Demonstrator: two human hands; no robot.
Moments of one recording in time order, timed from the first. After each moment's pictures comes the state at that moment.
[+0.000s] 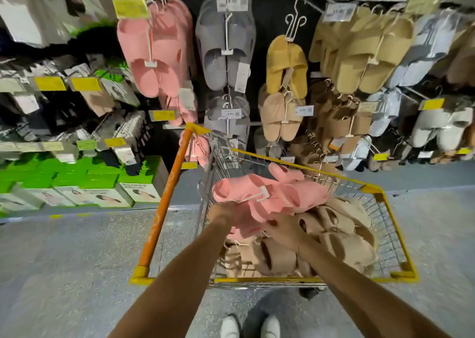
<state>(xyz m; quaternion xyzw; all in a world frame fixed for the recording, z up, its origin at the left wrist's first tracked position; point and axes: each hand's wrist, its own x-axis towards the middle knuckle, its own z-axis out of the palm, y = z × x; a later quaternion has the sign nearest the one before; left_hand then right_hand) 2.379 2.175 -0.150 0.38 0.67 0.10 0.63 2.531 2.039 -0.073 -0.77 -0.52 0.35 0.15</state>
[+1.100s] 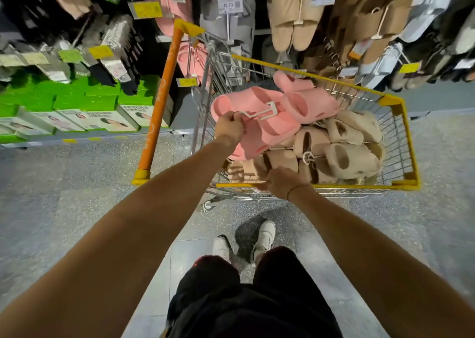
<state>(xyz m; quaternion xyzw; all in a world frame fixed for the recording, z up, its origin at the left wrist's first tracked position) 2.390 2.119 -0.109 0.52 0.62 0.22 0.54 2.491 1.959 -0.116 -0.72 -0.60 0.33 -0.10</state>
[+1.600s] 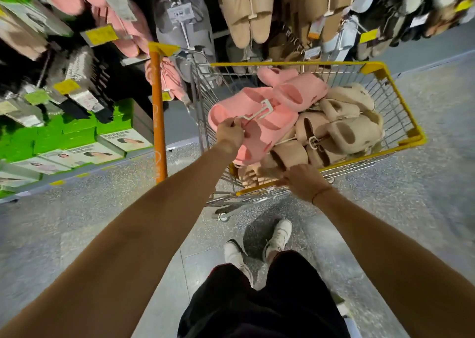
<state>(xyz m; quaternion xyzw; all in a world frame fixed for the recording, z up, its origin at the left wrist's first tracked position) 2.435 2.080 -0.121 0.51 0.57 0.19 0.61 2.540 1.878 -0.136 -0.78 -0.58 0.22 -0.05</state>
